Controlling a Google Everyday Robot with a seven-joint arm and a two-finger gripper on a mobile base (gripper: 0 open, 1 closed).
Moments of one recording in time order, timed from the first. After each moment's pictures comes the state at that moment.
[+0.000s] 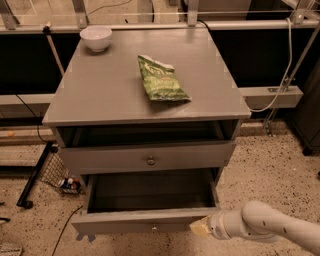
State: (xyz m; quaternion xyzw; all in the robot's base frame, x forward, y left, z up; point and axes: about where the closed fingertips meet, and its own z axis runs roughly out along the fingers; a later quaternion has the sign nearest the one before) arm 0.444 -0.140 0.392 -0.29 0.88 0.30 0.23
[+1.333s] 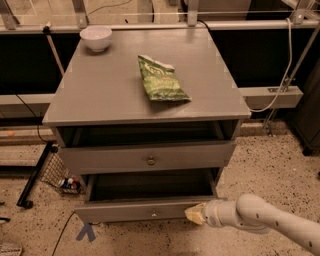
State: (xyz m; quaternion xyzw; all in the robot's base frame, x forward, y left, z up) arm 0.490 -0.125 0.396 -0.32 0.85 0.30 0.29
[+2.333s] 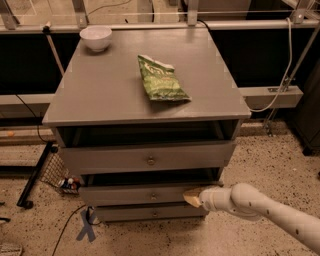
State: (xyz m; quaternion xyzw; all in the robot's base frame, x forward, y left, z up) arm 0.563 -0.125 0.396 -0.32 0.84 0.27 0.36
